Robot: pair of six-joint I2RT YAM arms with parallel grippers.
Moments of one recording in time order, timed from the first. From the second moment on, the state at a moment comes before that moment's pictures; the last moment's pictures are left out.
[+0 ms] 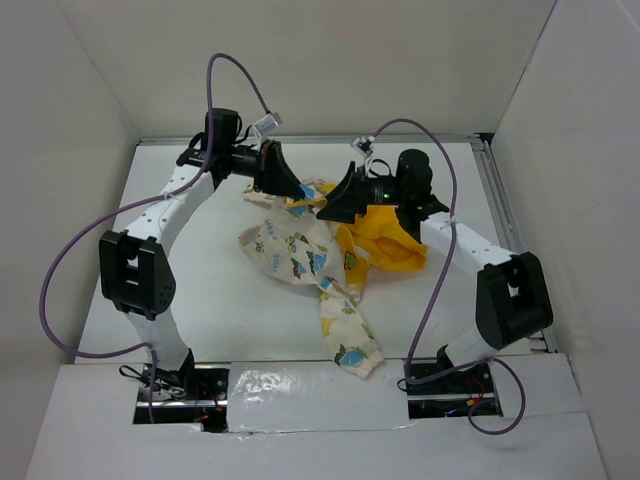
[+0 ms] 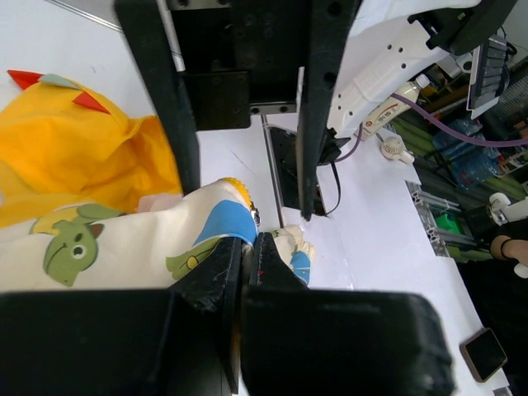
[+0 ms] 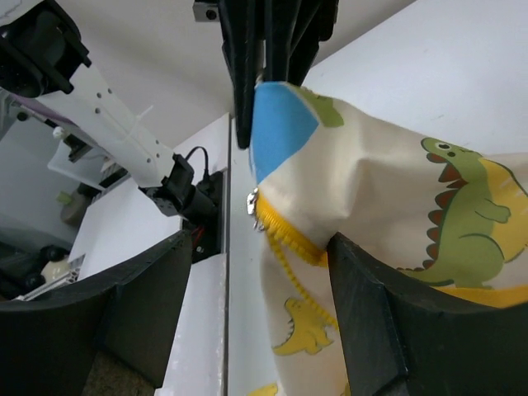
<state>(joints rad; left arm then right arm) -0.25 1.79 1.64 -0.40 1.48 0.00 0.36 1.55 1.06 0.49 -1.15 0.56</state>
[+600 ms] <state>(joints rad) -0.23 1.79 1.62 -0.37 1.48 -0.01 0.34 1.56 1.01 0.46 -1.11 0.65</state>
